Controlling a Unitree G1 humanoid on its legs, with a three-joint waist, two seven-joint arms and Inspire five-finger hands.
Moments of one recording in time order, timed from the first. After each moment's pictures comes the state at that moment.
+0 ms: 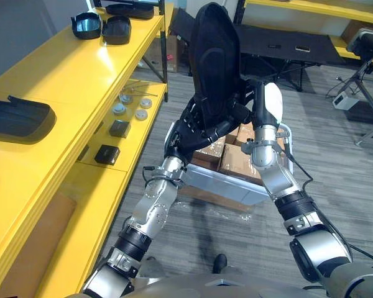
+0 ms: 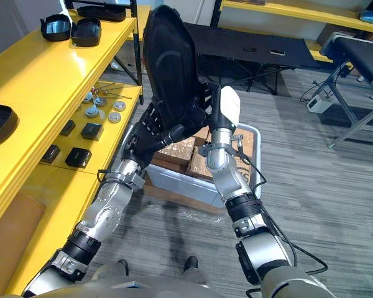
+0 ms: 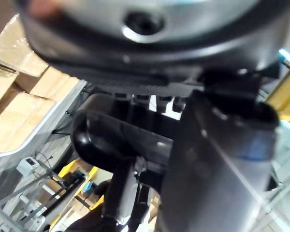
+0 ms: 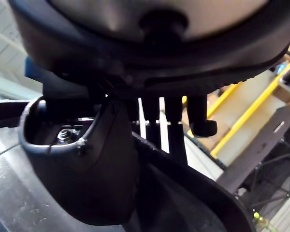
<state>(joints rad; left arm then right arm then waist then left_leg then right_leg) -0.24 0.09 -0.40 0.12 -0.66 -0.13 0.07 -0.53 -0.28 0.24 0.35 -0.38 0.04 -0.48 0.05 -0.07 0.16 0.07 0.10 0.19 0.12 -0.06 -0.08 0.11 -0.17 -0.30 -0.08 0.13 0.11</state>
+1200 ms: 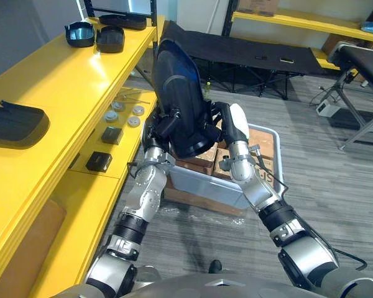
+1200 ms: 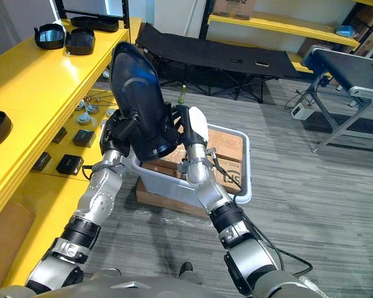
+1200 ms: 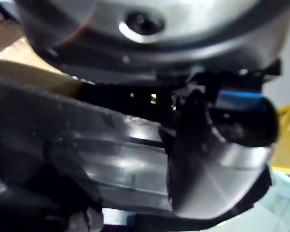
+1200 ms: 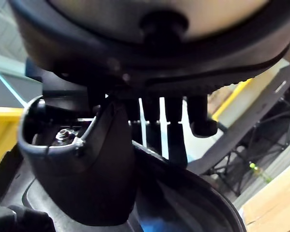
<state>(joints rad) -0.33 0.10 -0.22 0.27 -0.71 -0.08 0.21 -0.46 -0.19 0.37 0.42 -0.34 -0.04 -0.41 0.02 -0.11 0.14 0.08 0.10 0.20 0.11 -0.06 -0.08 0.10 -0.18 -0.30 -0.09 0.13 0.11</state>
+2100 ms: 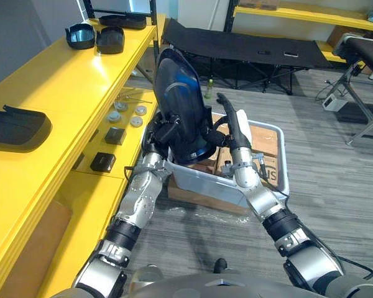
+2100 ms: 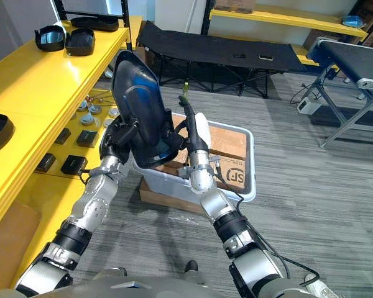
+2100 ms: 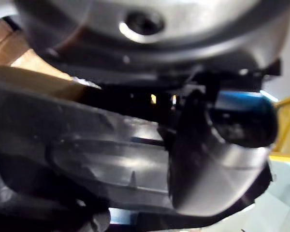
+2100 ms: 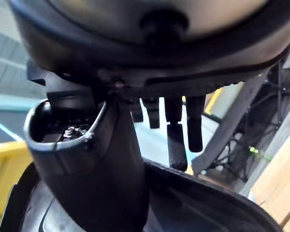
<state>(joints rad) -0.26 0.15 -0.29 0.18 -0.69 -0.12 0.24 -0.39 -0.20 0.38 0.32 -0.14 -0.09 -0.45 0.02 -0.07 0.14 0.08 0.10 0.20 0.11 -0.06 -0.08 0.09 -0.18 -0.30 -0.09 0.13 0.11</state>
